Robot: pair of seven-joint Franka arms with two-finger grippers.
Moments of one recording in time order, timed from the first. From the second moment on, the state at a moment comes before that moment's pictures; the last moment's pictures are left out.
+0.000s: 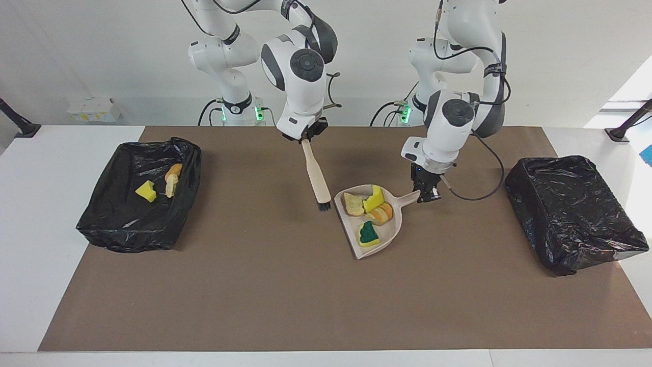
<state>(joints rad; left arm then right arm) -0.27 0.09 -0.03 -2.07 -0.04 2.16 1.10 0.23 0.05 0.37 -1.87 0.08 1.64 0.36</state>
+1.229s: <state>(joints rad) 0.38 0.11 -0.02 -1.76 -0.14 1.87 1.95 0.68 0.01 0.39 -2.22 0.25 2.06 0.92</state>
